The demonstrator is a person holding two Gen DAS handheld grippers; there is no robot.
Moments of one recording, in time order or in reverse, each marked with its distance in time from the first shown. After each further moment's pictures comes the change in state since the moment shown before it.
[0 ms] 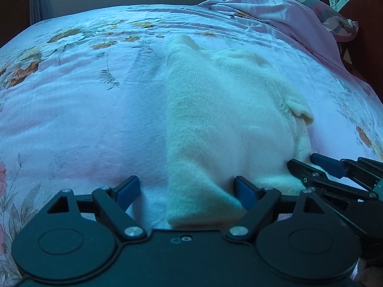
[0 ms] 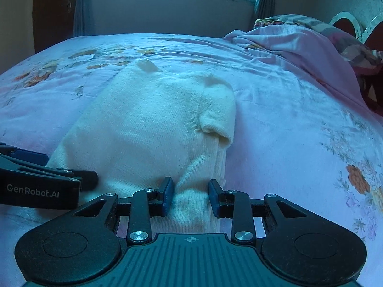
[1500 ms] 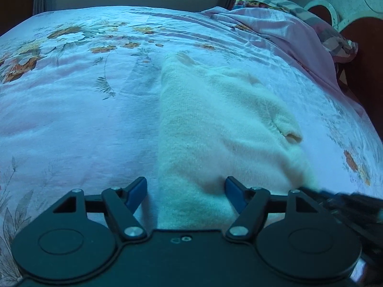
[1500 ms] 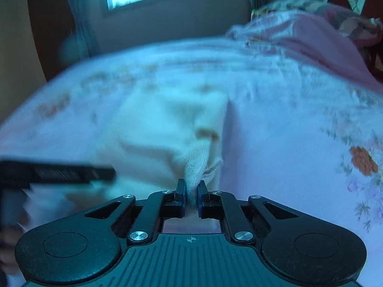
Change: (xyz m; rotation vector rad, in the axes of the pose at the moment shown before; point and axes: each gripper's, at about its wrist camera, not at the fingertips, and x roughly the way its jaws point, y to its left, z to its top) left arm -0.005 0.002 0.017 -0.067 -0.016 -0.063; right arm -0.024 -0.038 0.003 0.160 0.042 0.138
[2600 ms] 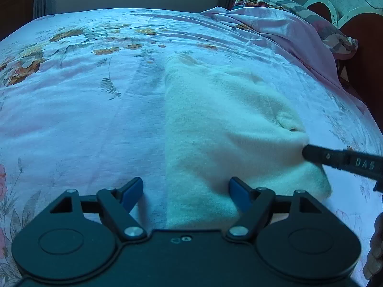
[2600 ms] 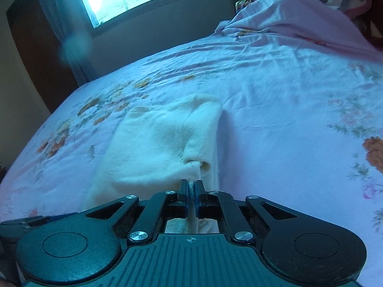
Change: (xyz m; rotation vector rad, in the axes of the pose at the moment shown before) left arm -0.004 0.005 -0.003 0.010 -0.010 0.016; right arm 0.008 -0.031 0.037 0.172 -0.041 0.089
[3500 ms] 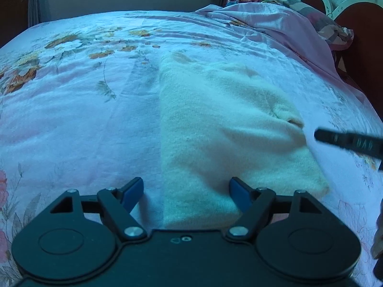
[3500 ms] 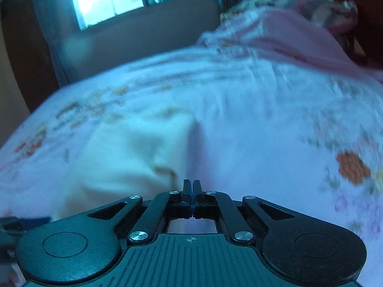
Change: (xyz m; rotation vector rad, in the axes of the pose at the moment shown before) left arm -0.002 -0.005 0.000 0.046 -0.009 0.015; right arm -0.007 0.003 0.007 -0.065 -0.093 -0.107
